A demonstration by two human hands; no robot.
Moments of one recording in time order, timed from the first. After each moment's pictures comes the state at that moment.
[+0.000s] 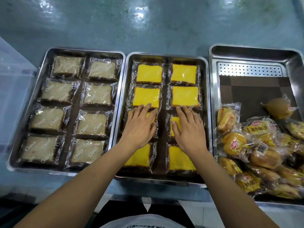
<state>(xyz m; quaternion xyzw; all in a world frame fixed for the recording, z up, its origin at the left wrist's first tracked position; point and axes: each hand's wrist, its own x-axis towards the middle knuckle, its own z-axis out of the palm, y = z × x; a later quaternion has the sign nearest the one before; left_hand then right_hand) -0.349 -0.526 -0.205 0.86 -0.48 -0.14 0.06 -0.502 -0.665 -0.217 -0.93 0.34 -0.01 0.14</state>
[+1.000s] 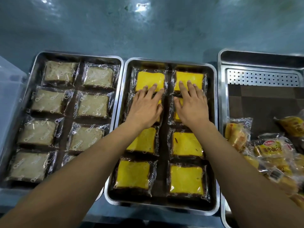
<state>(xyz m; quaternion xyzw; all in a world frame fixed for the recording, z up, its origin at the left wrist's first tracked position) -0.270 -0.618 -0.220 0.87 -0.48 -0.14 0.06 -0.393 -0.761 -0.225 -0.93 0.34 0.03 0.13</state>
